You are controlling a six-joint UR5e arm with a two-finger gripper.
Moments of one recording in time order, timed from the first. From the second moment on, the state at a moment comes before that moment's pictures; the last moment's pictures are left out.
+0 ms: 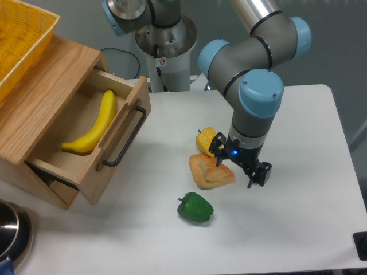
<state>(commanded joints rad) 2.57 -1.95 -1.50 -1.14 1.36 1.13</state>
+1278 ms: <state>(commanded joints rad) 2.49 -1.84 -1.54 -1.21 1.15 0.72</state>
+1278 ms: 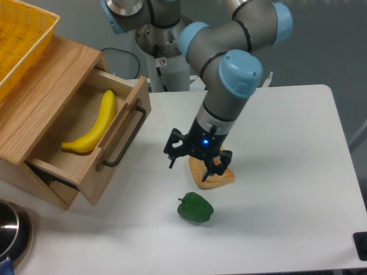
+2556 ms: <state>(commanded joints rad) 2.41 -1.74 -1.57 -1.45 1.15 0.72</state>
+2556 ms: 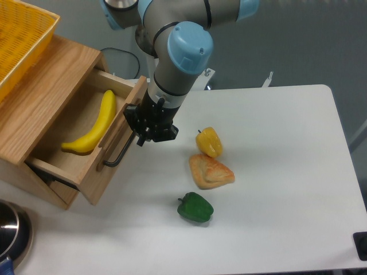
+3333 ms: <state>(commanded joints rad) 2.34 -1.72 -1.57 -1.48 1.15 0.67</state>
